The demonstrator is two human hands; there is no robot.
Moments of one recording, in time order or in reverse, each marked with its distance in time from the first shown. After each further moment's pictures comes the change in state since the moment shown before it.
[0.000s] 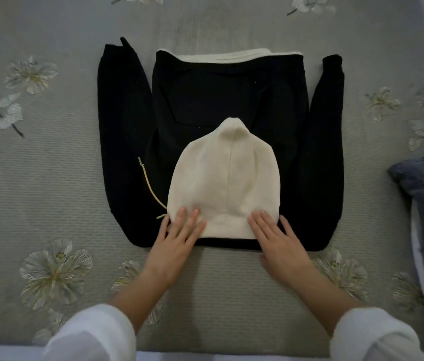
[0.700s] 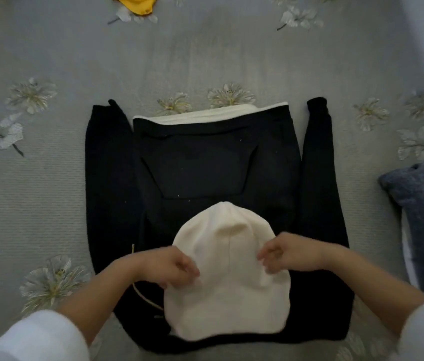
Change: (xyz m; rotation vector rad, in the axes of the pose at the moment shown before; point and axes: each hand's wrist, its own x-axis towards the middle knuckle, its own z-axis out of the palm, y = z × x) left_hand 0.021 -0.030 -0.068 -1.040 -0.887 -0.150; right_hand 0.004 0.045 -0.089 0.813 -0.615 0.142
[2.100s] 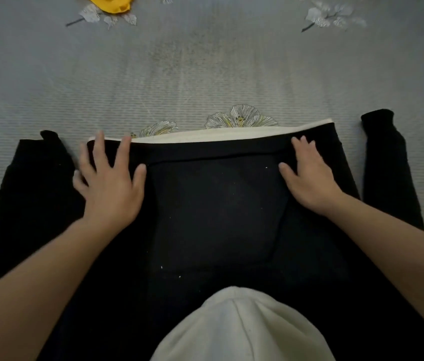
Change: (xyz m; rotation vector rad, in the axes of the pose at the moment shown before) left_hand 0.140 0.030 -0.258 0.316 1.418 -0.078; right_hand 0.227 -0.006 -0.224 -0.114 0.983 -0.049
